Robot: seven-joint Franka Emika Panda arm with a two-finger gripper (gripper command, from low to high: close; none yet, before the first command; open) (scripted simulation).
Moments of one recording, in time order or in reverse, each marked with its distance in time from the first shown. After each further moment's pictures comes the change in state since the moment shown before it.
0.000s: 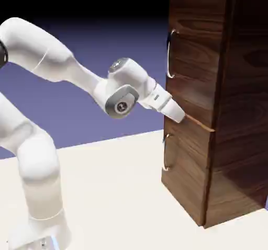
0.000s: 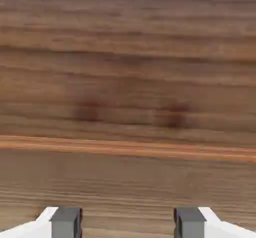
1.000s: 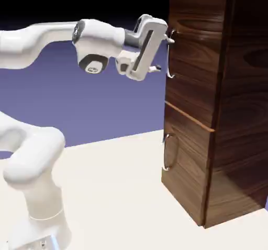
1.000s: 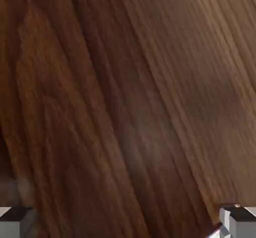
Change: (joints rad) arm -0.546 -0.451 0.642 0.161 1.302 -0.147 1.229
